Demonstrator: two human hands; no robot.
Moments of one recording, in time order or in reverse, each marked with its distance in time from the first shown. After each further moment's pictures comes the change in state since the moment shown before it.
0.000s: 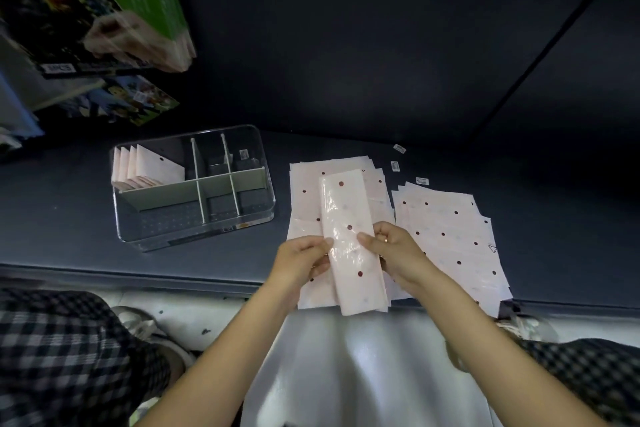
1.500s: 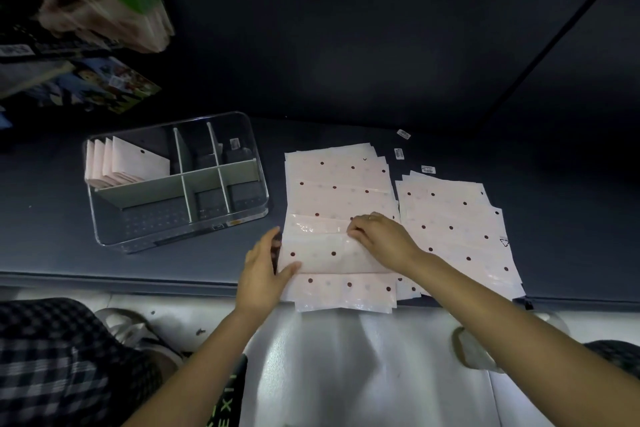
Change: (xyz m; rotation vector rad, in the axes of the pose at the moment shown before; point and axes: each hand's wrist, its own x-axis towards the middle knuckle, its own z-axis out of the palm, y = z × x) left_hand 0.044 -0.055 -0.061 0.827 0.237 0.322; right_hand 0.061 0.021 -0.014 -1.247 -0.103 -0.418
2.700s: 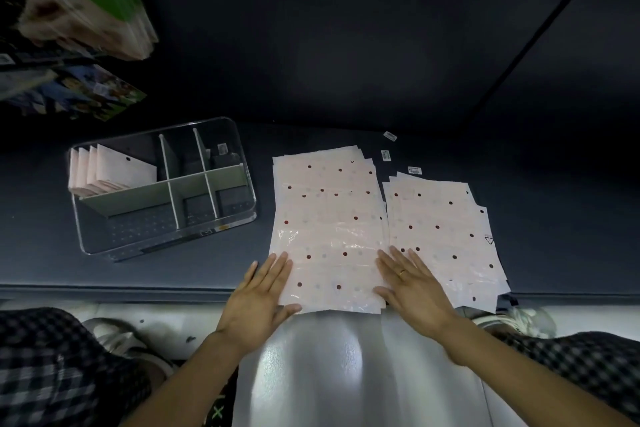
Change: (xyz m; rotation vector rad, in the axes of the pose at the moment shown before) left_hand -0.019 -0.025 0.004 0.874 -0.287 0.483; right_hand -0.092 0.042 0.037 -0.491 0.120 -0.004
